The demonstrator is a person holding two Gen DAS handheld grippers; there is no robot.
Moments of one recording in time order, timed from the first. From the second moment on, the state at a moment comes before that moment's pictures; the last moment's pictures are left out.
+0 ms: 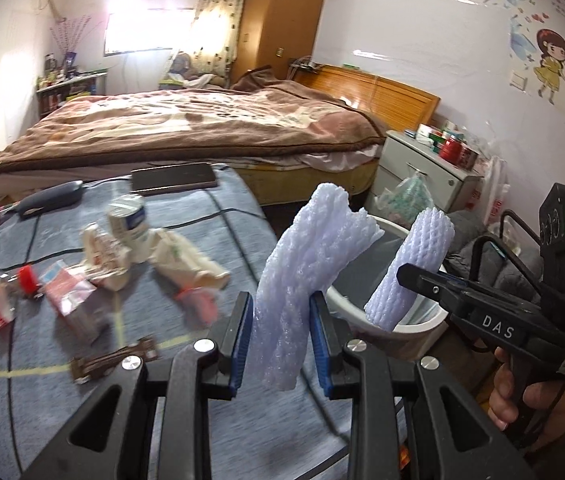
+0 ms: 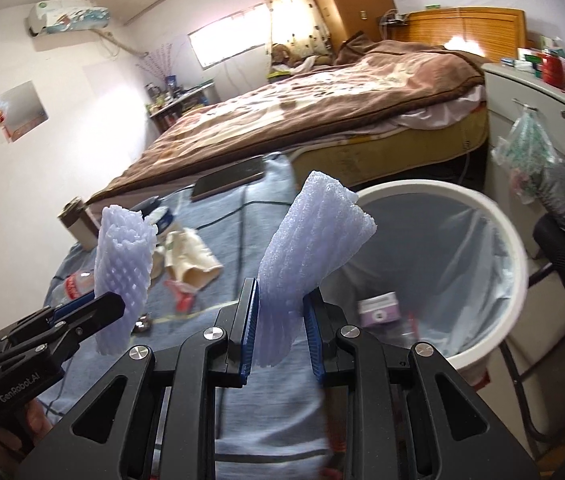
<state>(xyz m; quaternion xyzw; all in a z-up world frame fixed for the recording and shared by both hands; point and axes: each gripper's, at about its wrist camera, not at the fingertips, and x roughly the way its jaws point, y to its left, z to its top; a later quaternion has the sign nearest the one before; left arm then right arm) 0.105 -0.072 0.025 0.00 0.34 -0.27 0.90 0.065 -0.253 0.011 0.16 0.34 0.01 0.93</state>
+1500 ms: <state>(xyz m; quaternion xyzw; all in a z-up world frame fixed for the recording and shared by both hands) 0.138 -0.201 -0.001 0.04 0.39 -0.33 0.86 0.082 -0.352 -0.023 0.13 0.40 -0.11 0.90</state>
